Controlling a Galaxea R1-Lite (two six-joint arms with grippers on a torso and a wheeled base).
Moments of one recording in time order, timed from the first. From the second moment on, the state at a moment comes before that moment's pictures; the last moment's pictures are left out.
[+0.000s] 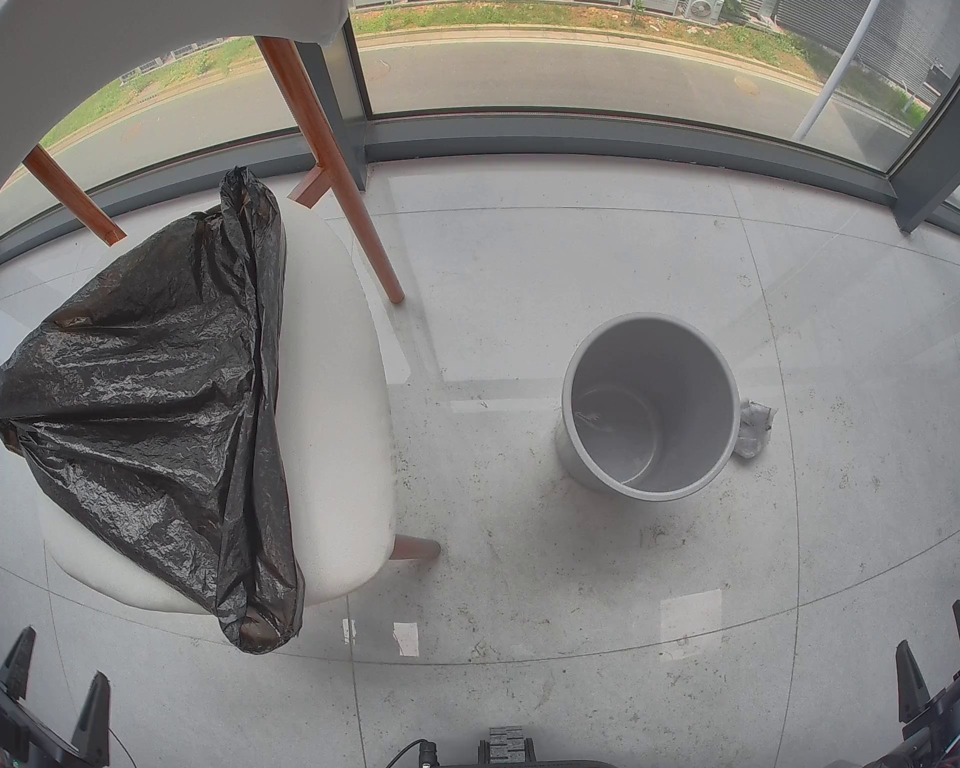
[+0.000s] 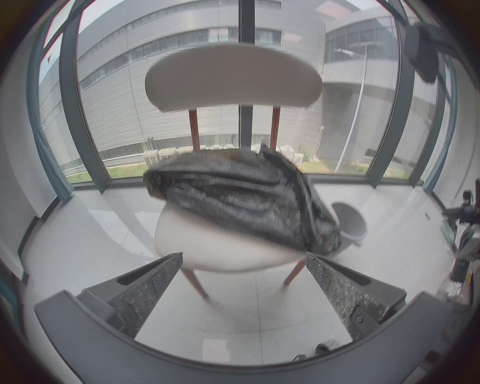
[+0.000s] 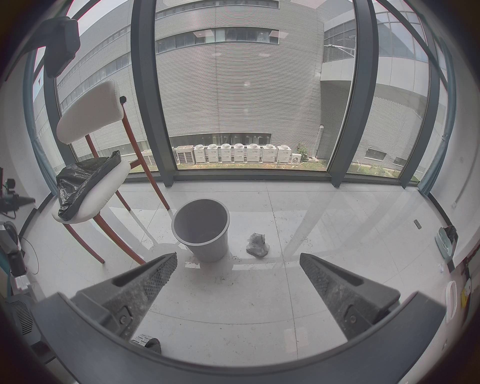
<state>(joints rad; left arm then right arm) -0.01 0.03 -0.10 -0.03 -0.05 -0.03 0.00 0.02 -0.02 0.00 0.01 -0.02</state>
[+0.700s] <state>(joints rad) -0.06 0.09 -0.29 0.09 -0.08 0.02 0.00 0.02 -0.02 0.00 0.01 -0.02</state>
